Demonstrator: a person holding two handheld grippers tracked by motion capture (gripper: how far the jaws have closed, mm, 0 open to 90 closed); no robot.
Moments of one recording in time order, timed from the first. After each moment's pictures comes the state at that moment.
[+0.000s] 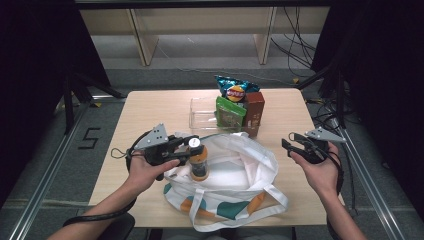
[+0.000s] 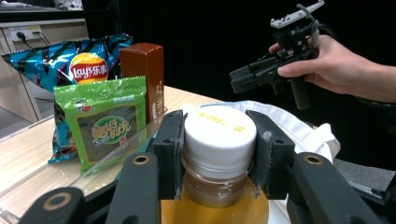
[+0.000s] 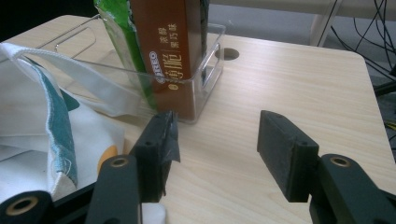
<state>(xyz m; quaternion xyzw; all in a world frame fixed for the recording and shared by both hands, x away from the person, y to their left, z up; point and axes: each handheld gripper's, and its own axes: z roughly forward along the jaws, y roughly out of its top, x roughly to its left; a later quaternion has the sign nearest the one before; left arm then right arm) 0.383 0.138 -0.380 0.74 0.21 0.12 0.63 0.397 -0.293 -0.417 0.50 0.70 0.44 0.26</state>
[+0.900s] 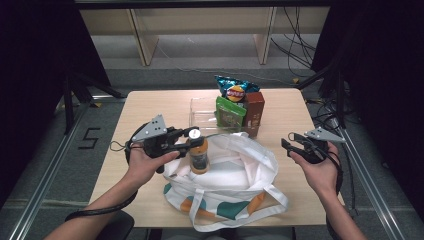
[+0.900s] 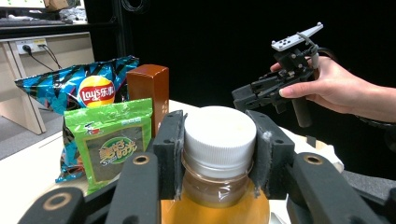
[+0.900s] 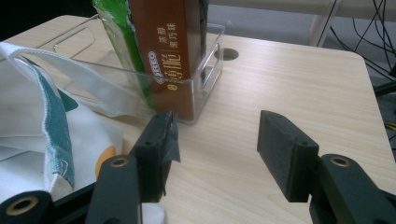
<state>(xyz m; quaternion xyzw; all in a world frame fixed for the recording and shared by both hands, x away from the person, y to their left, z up) 0.392 0.137 -0.362 0.73 0.20 0.13 0.64 0.398 -0.291 -0.419 0.50 0.70 0.44 0.26</state>
